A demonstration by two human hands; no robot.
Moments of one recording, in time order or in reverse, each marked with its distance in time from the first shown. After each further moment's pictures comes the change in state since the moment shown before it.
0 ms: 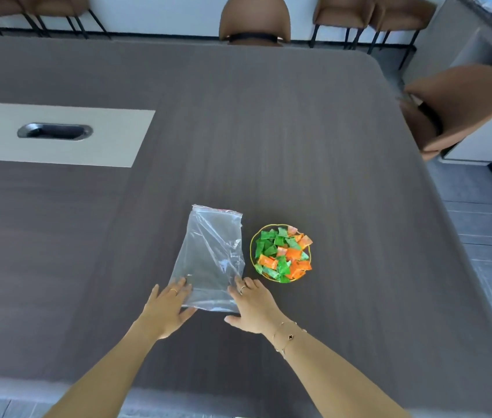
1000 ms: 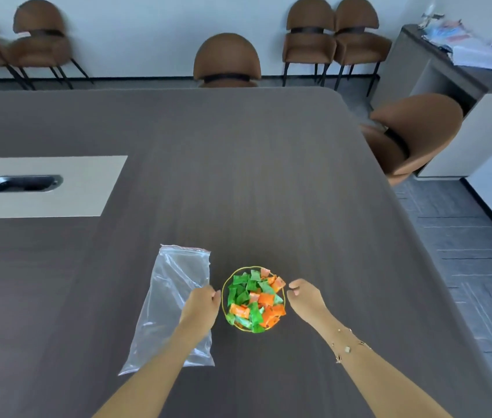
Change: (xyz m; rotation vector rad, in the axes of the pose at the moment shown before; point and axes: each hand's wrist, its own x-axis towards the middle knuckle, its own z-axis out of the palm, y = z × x) left_hand 0.081 0.129 -0.096 -0.585 0.270 -0.112; right_hand -0.029 0.164 -0.062 0.898 0.199 0.823
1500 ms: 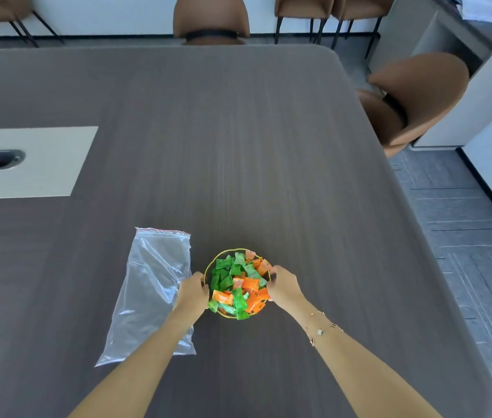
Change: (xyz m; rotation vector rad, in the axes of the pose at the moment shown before) left_hand 0.031 -0.010 0.046 -0.250 -0.076 -0.169; right_hand 0.016 0.001 0.021 0.072 -0.106 0.024
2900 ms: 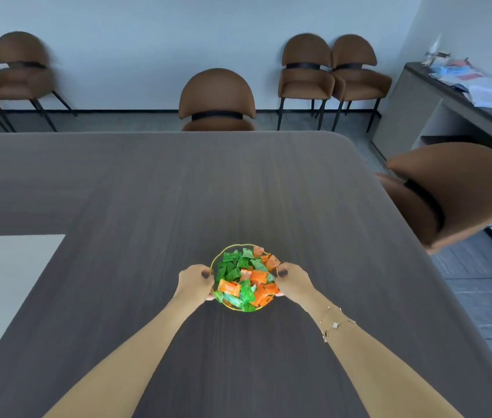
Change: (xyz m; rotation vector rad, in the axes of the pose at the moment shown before) left_hand 0.323 0.214 -0.102 -0.128 0.081 0.129; right_hand 0.325 -0.198 -0.124 0.015 0.103 -0.149
